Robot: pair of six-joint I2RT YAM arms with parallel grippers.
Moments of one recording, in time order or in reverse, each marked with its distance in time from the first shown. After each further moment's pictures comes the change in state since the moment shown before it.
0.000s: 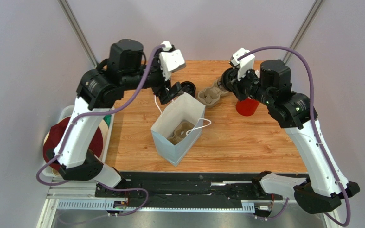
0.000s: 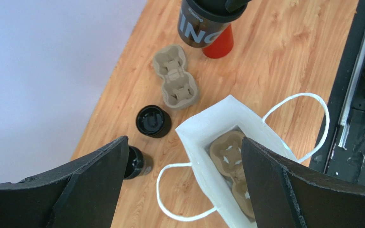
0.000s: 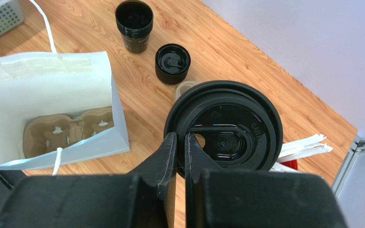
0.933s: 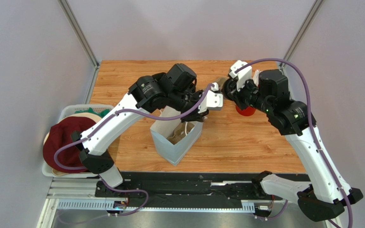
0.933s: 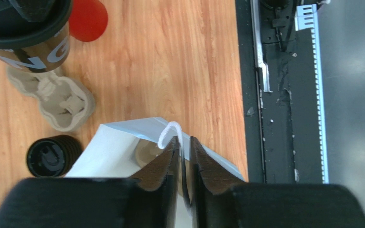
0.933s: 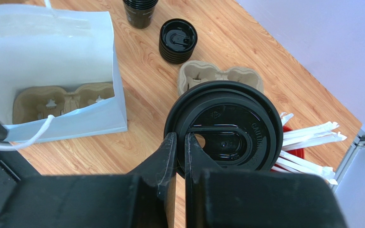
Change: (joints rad) left arm -0.225 0.136 -0.173 -0.069 0.151 0.106; right arm 0.002 -0.080 -0.145 0.000 -0.018 -0.059
